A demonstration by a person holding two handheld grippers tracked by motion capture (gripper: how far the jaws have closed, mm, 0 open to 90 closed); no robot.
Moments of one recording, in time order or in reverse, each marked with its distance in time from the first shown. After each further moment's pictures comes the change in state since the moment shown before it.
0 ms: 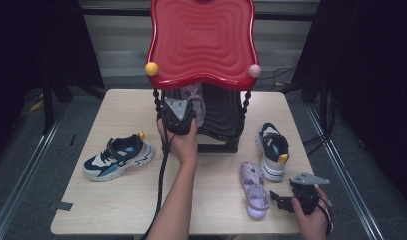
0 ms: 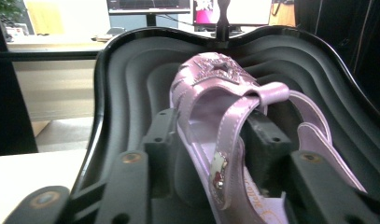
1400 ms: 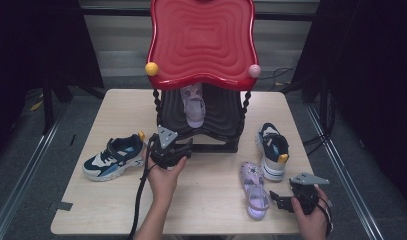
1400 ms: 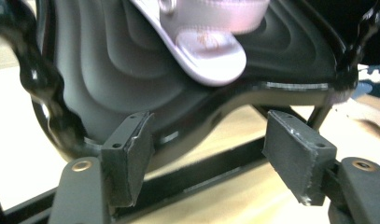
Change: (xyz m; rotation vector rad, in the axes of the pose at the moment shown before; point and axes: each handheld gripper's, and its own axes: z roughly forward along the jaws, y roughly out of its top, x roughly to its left) left arm 0.026 -0.046 -0.072 0.273 -0.295 0.051; right arm 0.000 0.000 0.000 0.001 0.000 0.002
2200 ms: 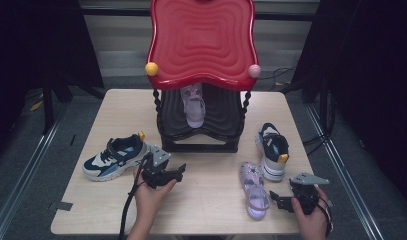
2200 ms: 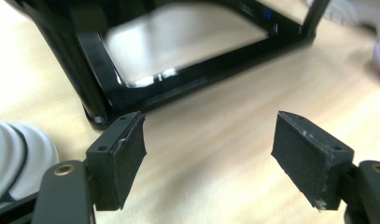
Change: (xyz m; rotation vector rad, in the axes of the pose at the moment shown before) left arm 0.015 -0.057 -0.010 0.210 -0.087 0.072; right arm 0.000 0.000 0.000 0.000 -0.001 -0.001
